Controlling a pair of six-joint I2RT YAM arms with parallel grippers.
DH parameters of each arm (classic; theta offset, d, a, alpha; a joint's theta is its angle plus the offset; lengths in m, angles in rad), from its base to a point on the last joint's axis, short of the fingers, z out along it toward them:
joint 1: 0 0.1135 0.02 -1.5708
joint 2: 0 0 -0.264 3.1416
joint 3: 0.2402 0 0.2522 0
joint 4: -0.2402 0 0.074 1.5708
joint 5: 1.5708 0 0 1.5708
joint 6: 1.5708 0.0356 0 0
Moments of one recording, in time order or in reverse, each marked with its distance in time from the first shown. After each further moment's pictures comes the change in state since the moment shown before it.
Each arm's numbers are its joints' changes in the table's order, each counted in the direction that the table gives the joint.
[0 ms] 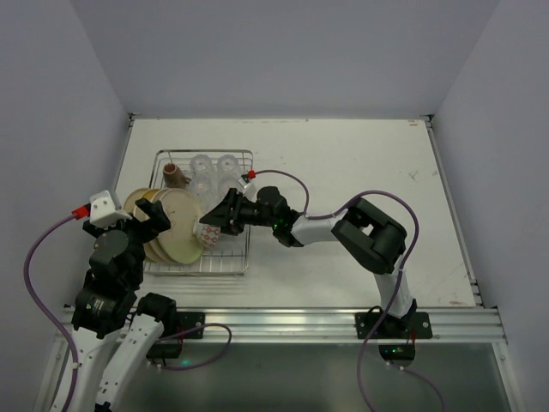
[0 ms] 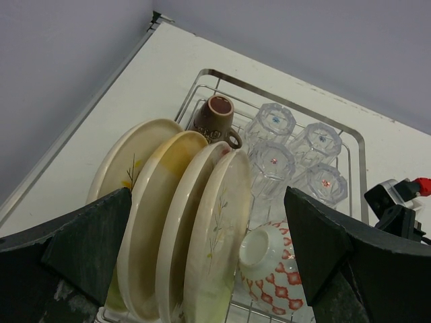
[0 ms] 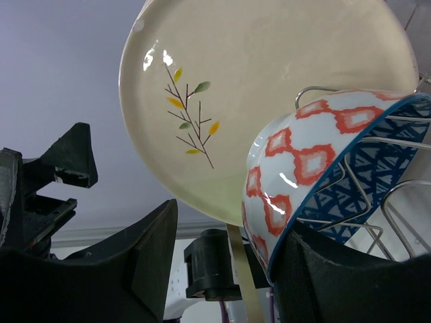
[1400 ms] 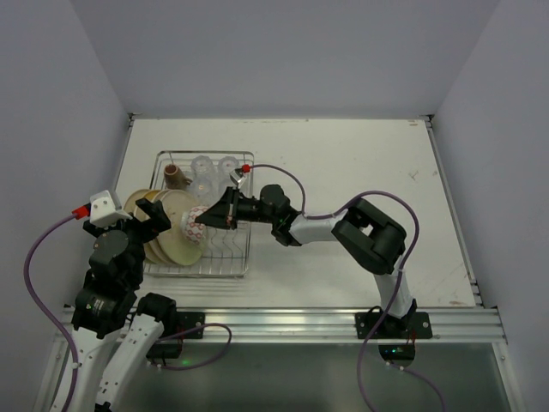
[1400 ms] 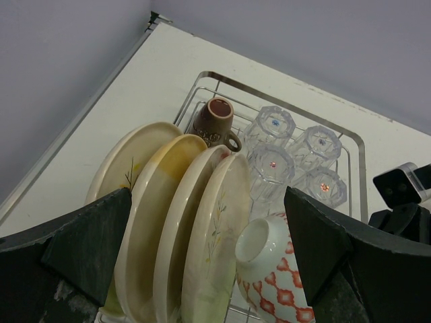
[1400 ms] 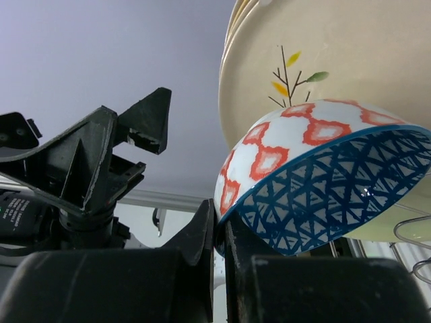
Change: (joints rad) left arm 0.000 0.000 0.000 0.005 0.006 0.001; right arm 0.006 0.003 0.027 0.184 -0.101 0.079
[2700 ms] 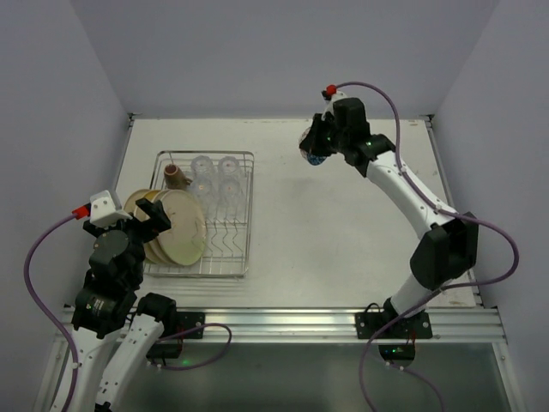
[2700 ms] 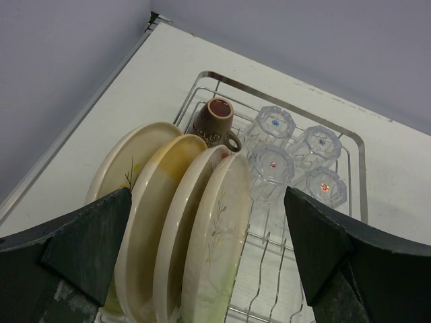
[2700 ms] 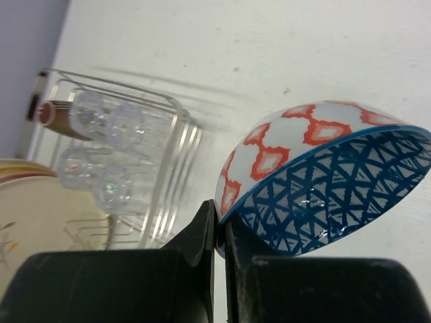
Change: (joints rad) left arm 0.000 0.000 0.000 0.000 0.000 0.000; right arm -0.505 -0.430 0.344 -1.365 0.373 -1.020
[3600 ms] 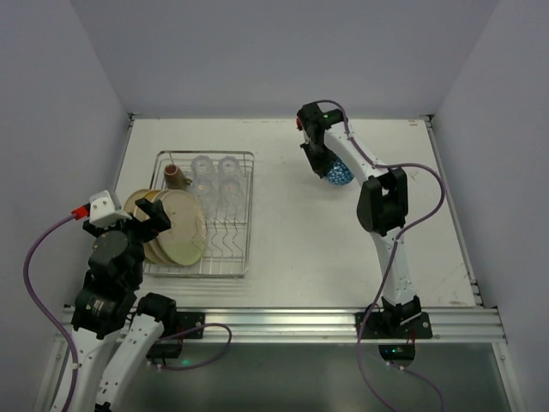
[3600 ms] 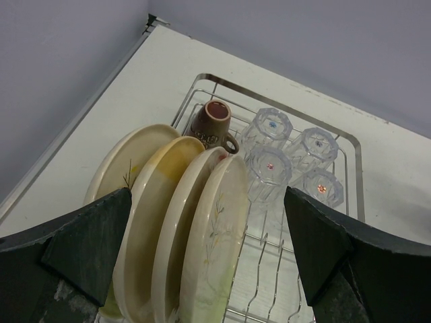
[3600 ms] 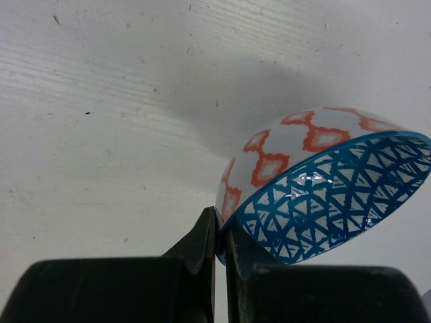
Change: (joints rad) left arm 0.000 -0.004 0.000 0.007 0.004 0.000; right arm 0.001 0.705 0.748 -0.866 0.360 -0.388
